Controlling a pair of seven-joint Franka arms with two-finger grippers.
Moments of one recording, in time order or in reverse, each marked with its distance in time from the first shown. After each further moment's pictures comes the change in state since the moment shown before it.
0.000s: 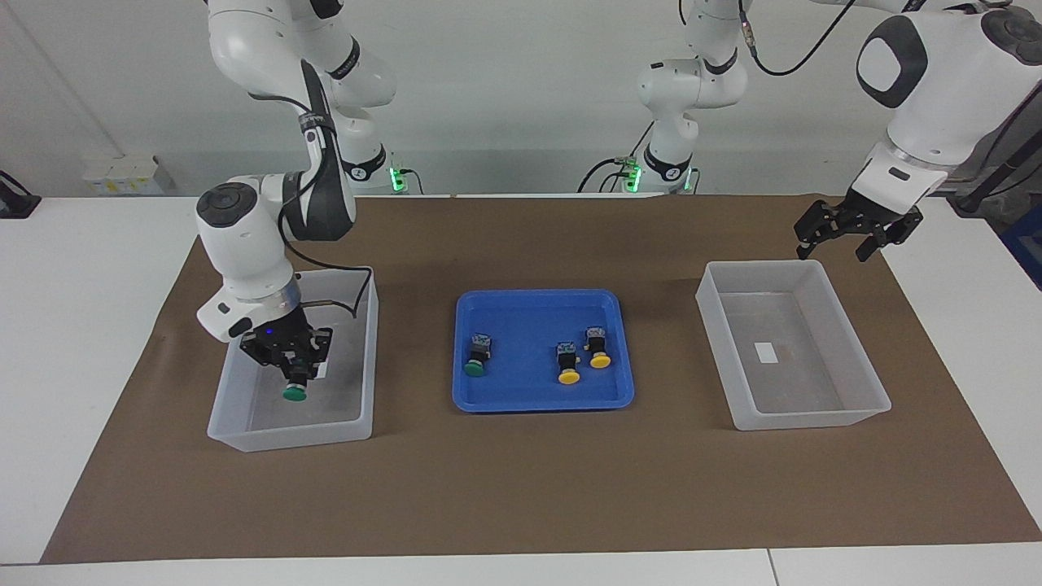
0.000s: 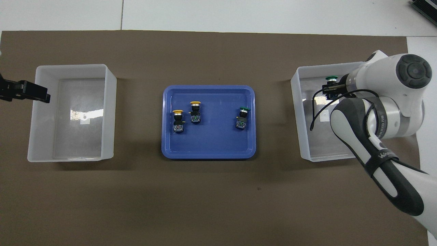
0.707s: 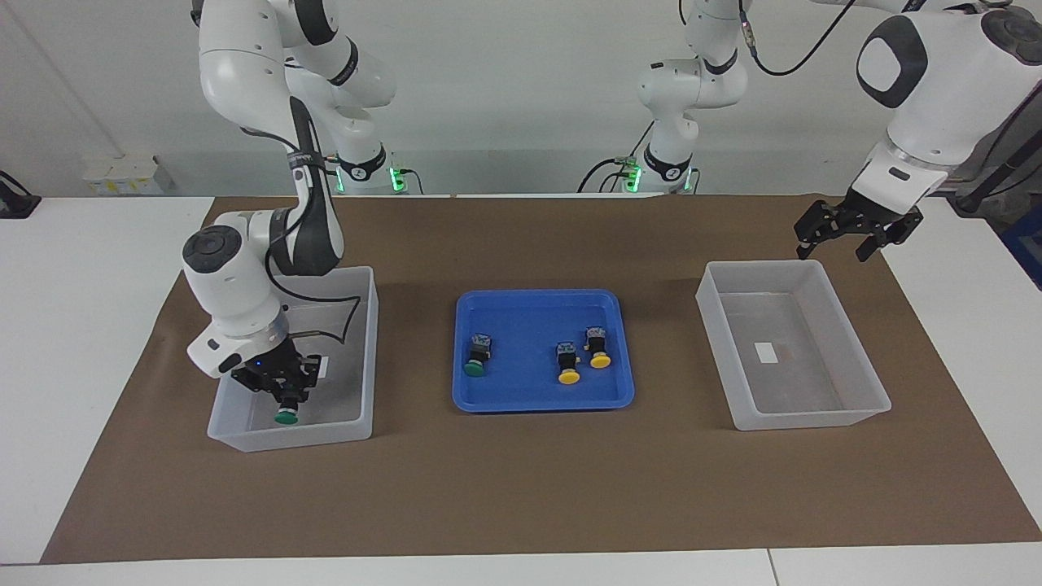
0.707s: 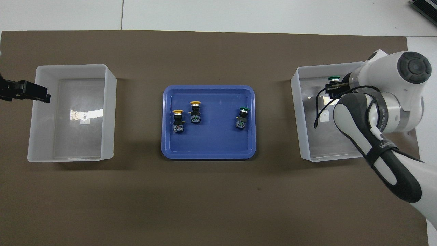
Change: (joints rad) left arm 0.000 0.000 0.000 0.000 0.000 0.000 0.000; right arm -0.039 0.133 -0.001 0.062 0.000 0.051 -0.032
